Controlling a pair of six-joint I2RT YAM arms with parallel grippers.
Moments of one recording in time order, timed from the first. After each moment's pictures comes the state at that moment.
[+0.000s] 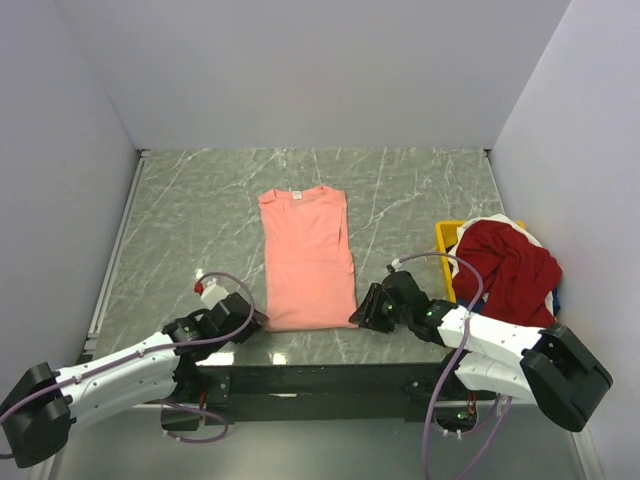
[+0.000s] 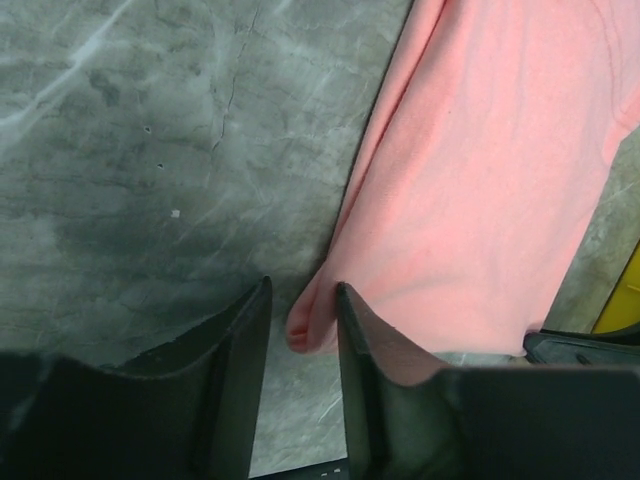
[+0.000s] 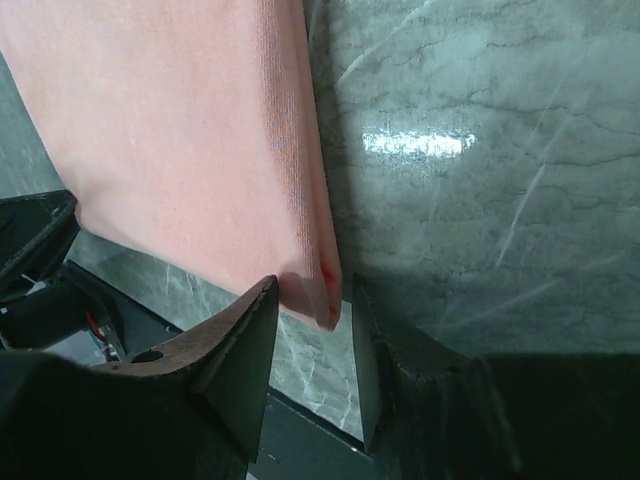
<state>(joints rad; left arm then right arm) -0.88 0.74 0.21 -0.32 -0.33 -1.42 0.72 1.07 0.29 -0.04 -0.13 1.04</state>
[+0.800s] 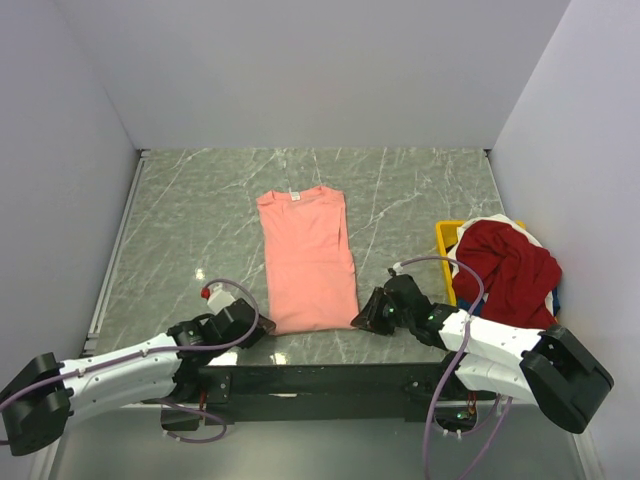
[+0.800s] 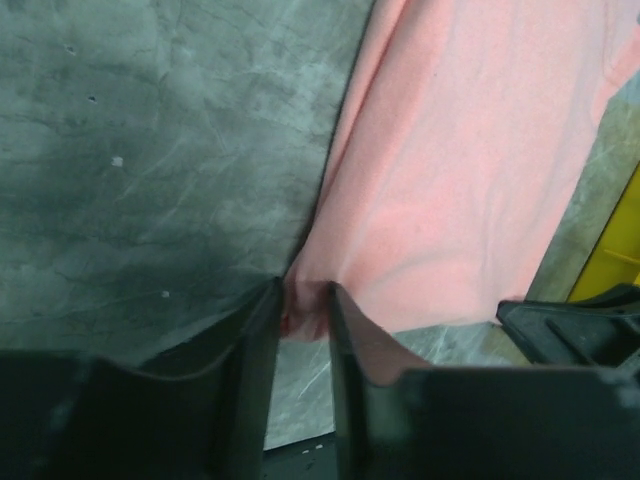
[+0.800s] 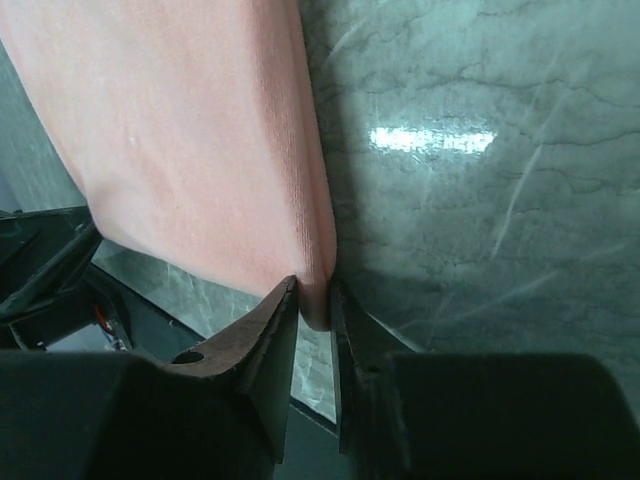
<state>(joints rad) -0.97 0.78 0.18 -0.24 -0.32 -1.51 0.73 1.06 0.24 0.02 -0.15 1.07</state>
